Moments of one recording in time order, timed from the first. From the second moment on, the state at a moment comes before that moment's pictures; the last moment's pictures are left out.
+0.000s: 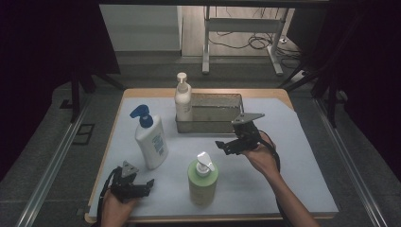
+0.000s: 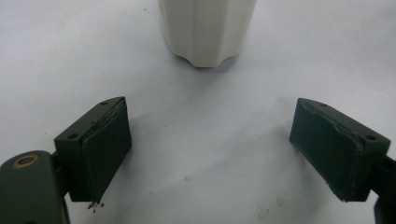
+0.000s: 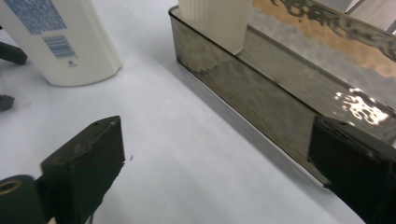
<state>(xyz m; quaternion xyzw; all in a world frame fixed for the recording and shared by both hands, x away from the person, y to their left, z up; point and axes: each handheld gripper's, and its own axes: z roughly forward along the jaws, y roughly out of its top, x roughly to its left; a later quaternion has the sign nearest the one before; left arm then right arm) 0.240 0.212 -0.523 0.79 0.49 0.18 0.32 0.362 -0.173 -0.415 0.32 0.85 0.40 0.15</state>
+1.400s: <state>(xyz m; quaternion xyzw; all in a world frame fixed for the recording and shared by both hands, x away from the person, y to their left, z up) 0.240 0.212 -0.523 0.79 0.49 0.18 0.32 0.296 -0.263 -0.487 0.38 0.84 0.35 0.17</state>
